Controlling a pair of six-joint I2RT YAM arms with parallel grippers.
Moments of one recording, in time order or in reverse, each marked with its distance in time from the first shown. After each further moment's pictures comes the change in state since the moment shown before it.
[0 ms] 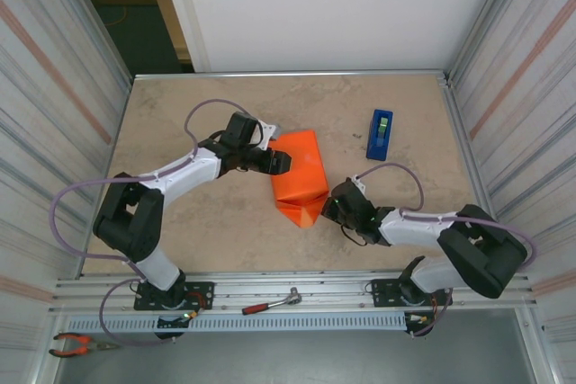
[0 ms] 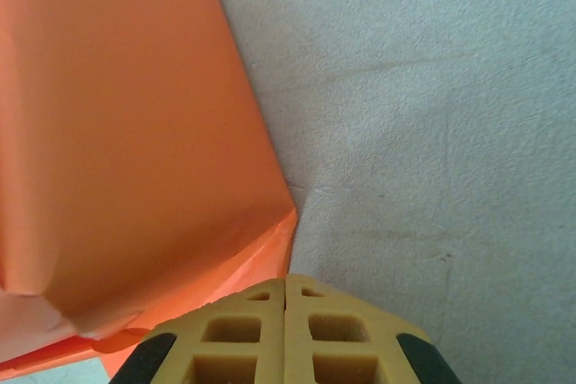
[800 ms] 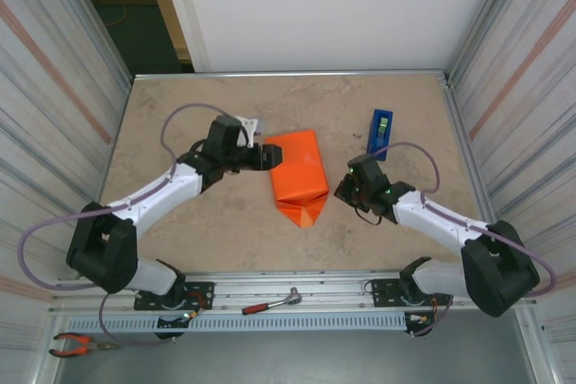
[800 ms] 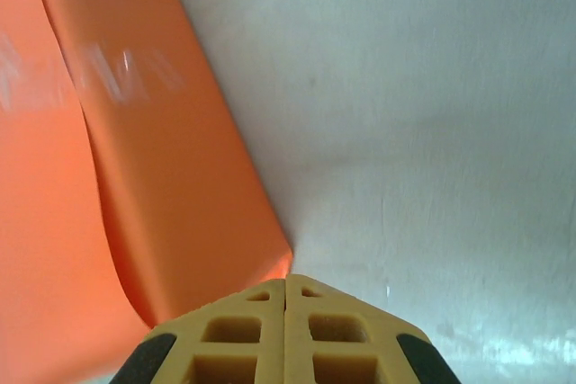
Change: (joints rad) left arm 0.010 -0.199 -0.099 0.108 -0.076 -0.184; right arm -0.183 -0.146 0.191 -0.429 -0.145 -0.107
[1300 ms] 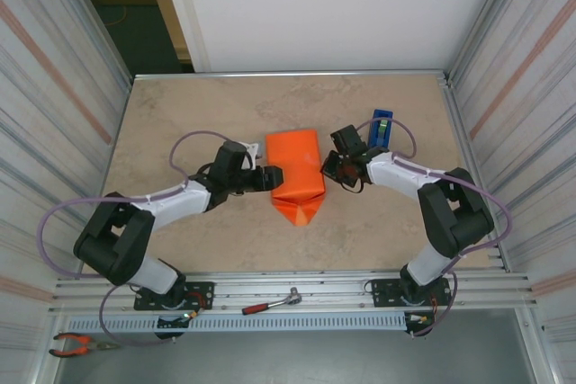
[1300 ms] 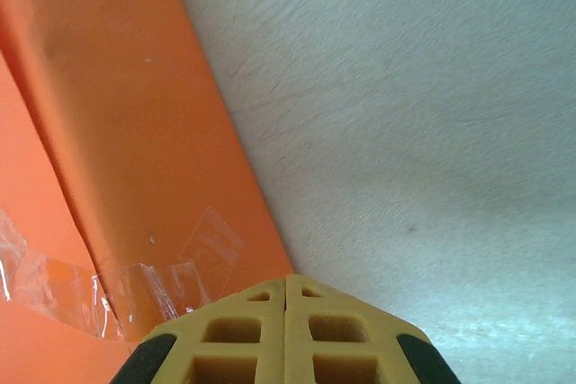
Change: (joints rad) left arm -0.055 0.029 -0.287 0.286 -0.013 -0.159; right arm -0.087 0.416 0.373 -0.080 -0.064 -0.087
